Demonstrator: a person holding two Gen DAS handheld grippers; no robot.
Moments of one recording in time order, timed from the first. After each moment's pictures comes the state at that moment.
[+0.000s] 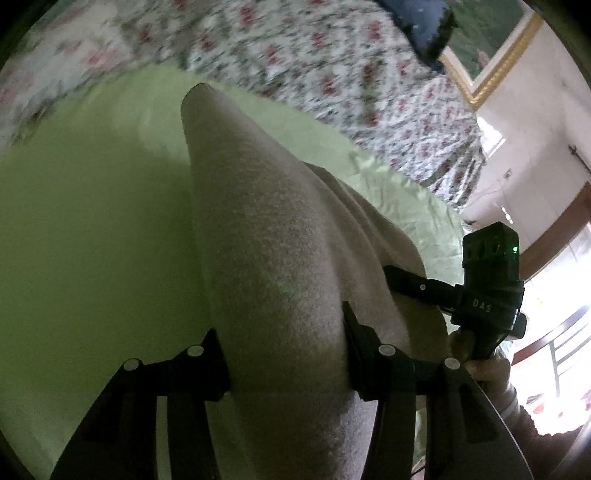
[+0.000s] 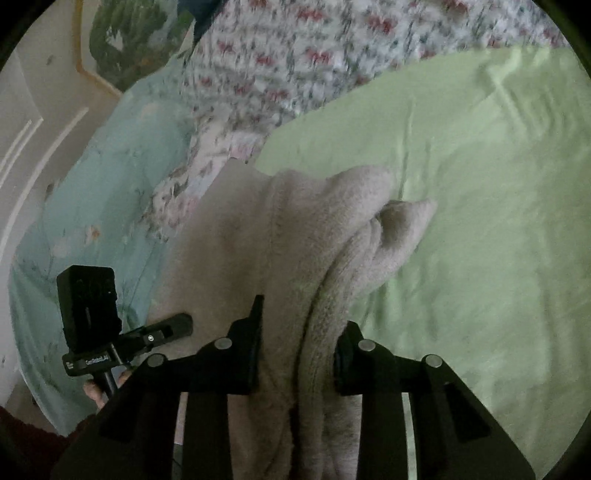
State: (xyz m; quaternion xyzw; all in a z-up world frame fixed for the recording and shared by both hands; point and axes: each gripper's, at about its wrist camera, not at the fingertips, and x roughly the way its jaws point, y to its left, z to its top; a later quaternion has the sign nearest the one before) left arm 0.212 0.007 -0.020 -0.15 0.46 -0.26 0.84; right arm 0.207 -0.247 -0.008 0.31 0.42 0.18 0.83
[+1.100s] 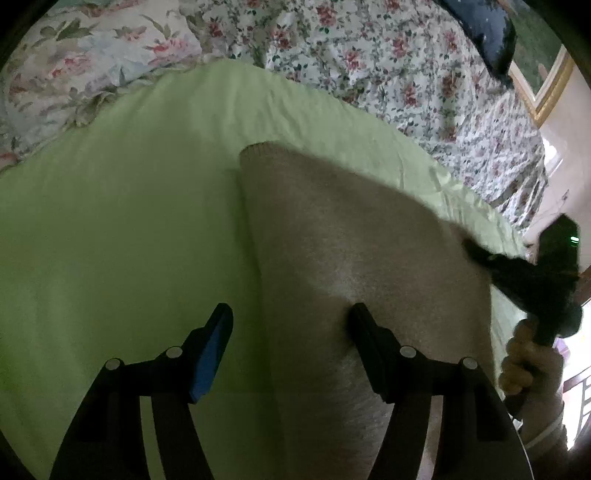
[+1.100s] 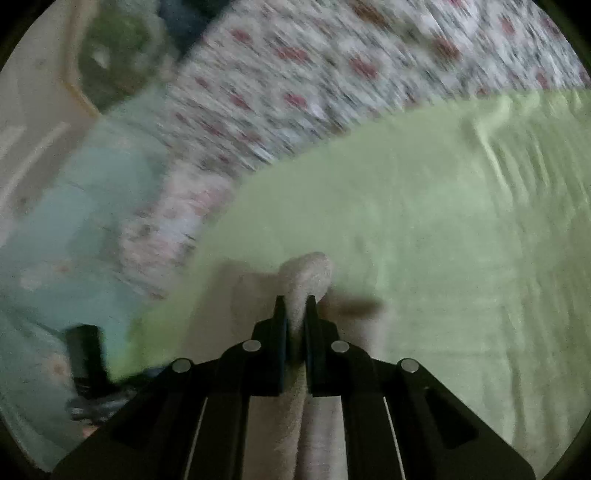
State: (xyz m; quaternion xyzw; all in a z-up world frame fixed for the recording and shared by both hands) left arm 0.236 0.033 -0.038 -0.12 0.46 -0.14 0.87; right arm 0.258 -0.277 -0.001 0.28 0.40 0.09 0.87
